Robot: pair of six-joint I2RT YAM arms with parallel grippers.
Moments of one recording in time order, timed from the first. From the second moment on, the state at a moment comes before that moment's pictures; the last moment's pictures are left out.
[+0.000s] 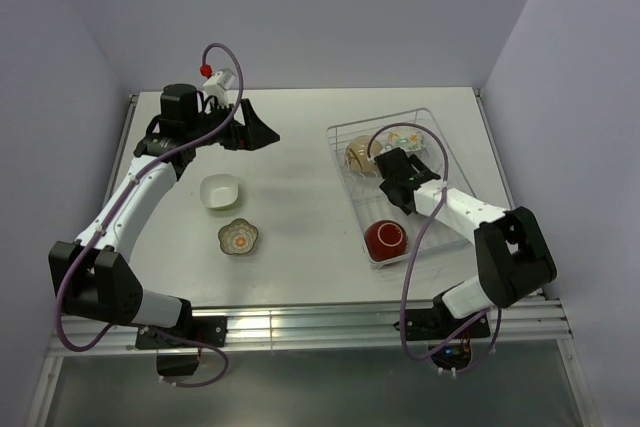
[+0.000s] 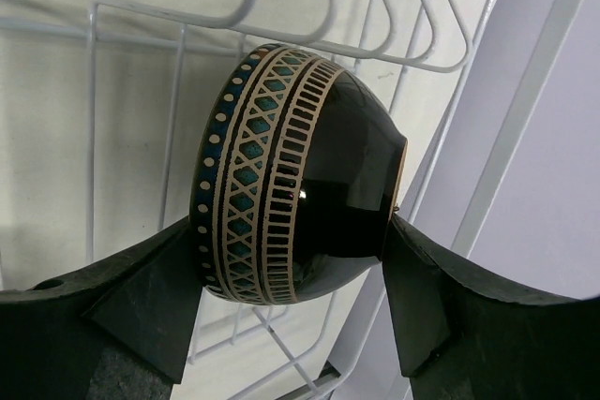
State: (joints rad) left arm -0.22 1.40 1.25 -0.27 0.67 -0.36; right arm 0.42 1.45 0.84 -0.45 0.65 -0.39
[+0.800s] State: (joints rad) left arm -0.22 1.40 1.25 -0.27 0.67 -0.36; right arm 0.45 1.49 0.79 -0.36 0.75 -0.43
